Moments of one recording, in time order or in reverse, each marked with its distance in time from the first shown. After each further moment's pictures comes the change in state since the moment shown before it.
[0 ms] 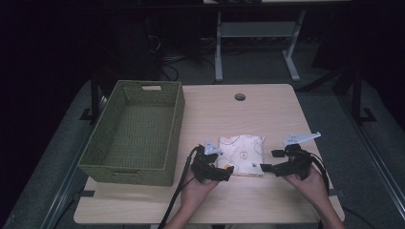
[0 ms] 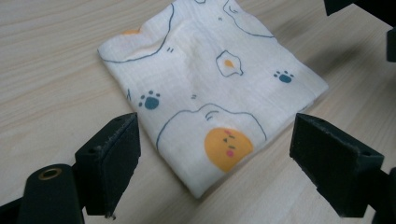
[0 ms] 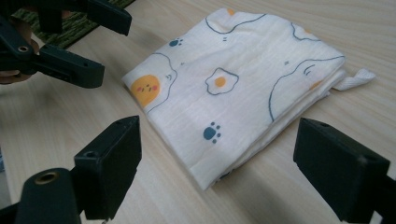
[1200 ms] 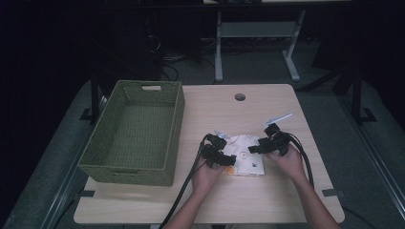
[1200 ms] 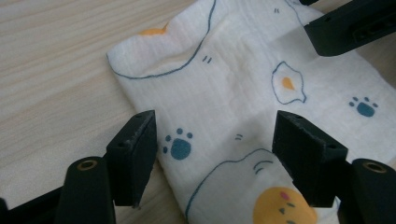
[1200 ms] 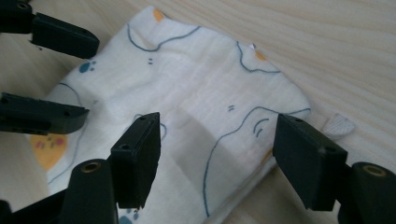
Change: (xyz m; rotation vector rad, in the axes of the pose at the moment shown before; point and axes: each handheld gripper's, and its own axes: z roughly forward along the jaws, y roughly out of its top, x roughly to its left) left arm 0.017 0.028 0.052 0.152 0.087 -0.040; right arm -0.042 0.047 0.068 0.161 -0.084 0.071
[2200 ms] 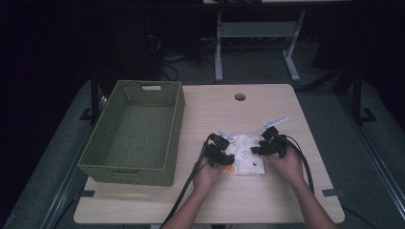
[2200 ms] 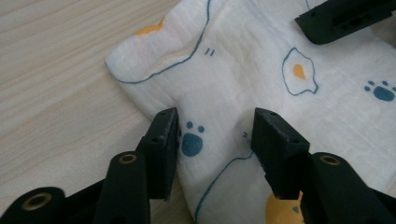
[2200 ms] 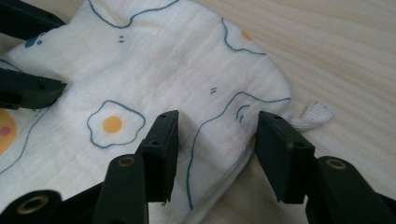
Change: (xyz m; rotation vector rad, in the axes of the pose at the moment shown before) left arm -0.005 0.004 0.007 0.024 0.028 0.080; right arm 0.008 -0.006 0.006 0.024 -0.148 -0.044
